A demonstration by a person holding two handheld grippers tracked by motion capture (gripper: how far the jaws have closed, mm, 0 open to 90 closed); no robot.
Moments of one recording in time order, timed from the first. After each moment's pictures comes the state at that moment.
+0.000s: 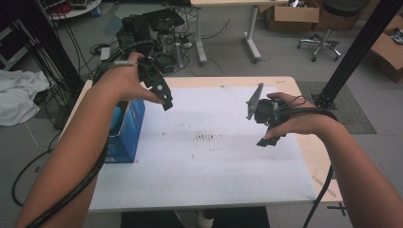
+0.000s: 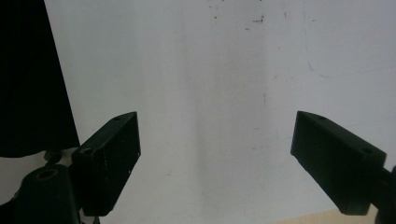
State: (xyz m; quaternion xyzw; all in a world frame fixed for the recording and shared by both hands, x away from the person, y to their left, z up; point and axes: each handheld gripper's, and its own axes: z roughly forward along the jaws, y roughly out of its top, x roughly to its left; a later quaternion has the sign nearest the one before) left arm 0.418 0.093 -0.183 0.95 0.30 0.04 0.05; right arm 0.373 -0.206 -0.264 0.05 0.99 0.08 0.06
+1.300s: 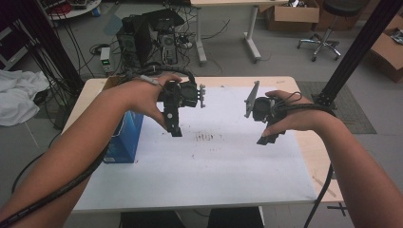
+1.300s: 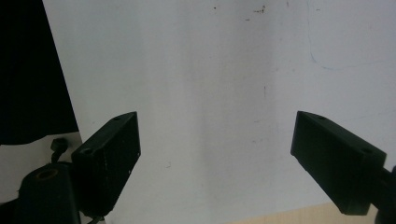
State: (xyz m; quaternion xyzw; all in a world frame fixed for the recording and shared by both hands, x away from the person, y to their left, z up) left arm 0.382 0.044 -0.217 1.00 0.00 0.02 0.02; right arm 0.380 -0.201 -0.263 0.05 1.00 0.06 0.05
